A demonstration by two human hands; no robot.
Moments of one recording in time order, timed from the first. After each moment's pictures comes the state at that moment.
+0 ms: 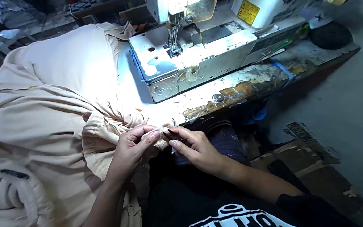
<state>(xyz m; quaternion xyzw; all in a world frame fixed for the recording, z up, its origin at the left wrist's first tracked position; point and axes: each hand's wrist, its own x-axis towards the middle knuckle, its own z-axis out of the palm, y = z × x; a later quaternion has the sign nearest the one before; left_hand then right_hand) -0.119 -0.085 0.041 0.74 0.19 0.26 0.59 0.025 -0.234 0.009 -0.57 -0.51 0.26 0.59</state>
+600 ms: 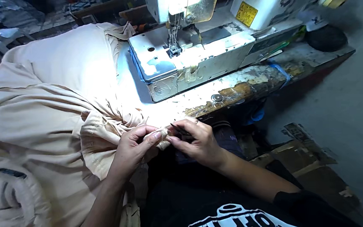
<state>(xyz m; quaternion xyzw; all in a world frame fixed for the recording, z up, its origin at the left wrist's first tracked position) -0.118 -0.087 0.040 0.76 0.18 0.24 0.57 0.033 -0.220 0.005 -0.56 -0.57 -0.02 0.61</state>
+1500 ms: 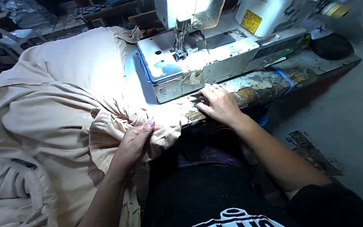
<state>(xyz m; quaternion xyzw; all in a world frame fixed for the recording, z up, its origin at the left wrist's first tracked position) -0.117 -0.086 0.055 0.74 0.26 0.19 0.59 0.161 -0.212 -0.002 -0.73 -0.60 -0.15 0.28</state>
